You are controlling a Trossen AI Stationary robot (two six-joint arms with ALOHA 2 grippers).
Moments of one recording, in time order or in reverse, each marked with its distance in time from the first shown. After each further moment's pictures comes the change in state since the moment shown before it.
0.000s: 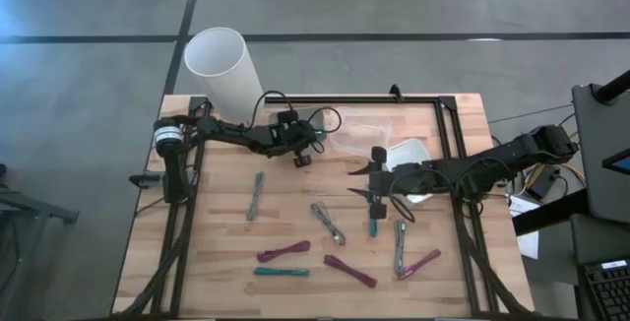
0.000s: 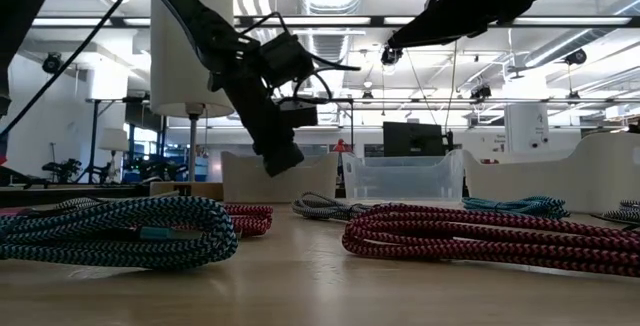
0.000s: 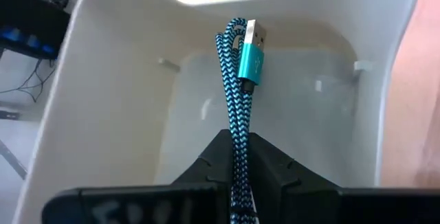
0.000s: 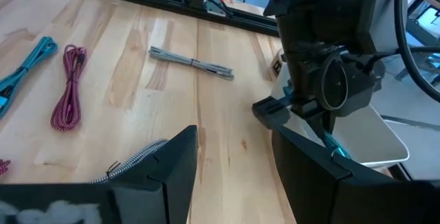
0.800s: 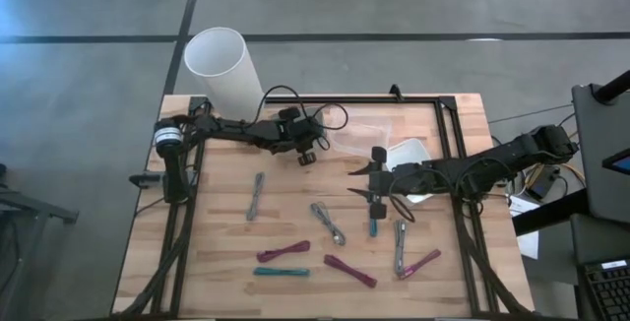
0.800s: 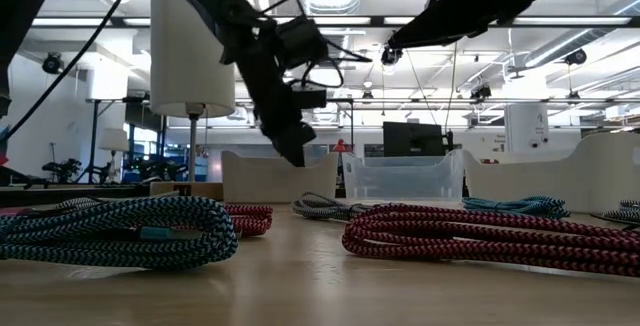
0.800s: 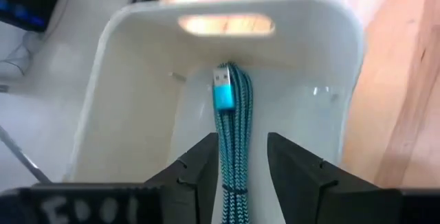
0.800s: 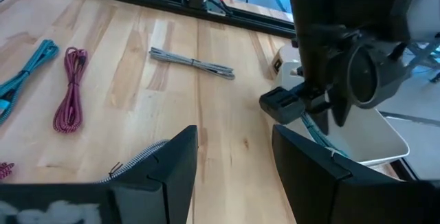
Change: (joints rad) left arm -0.032 0.000 0.177 -0.269 -0.020 -0.128; right arm 0.001 0.000 0.000 -0.001 0.000 0.022
